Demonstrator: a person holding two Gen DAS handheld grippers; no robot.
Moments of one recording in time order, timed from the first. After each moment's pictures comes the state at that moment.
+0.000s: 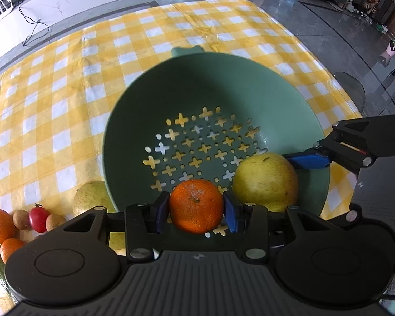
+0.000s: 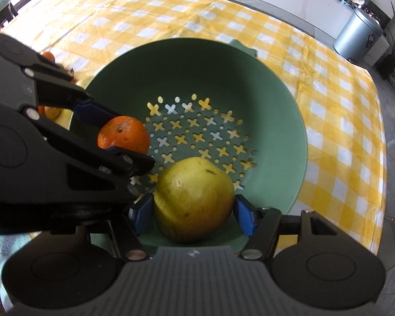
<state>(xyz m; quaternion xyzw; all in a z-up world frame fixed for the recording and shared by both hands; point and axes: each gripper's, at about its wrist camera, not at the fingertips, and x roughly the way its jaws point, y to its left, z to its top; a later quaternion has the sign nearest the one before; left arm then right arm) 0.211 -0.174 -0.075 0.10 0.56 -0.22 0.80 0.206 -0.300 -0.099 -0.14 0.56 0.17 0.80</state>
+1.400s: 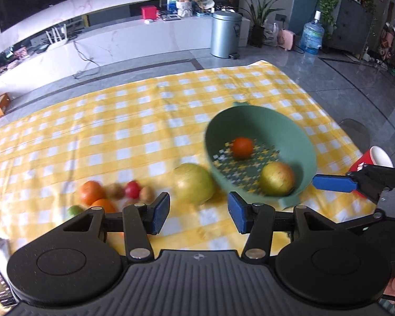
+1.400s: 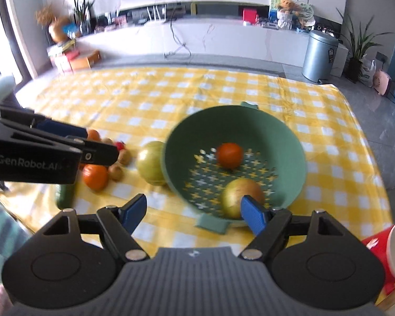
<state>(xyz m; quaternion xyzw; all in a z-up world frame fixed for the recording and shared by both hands) 0.108 -0.070 0.022 0.07 0.44 -0.16 0.88 0.091 -0.264 -0.025 0.01 0.41 0.12 0.90</state>
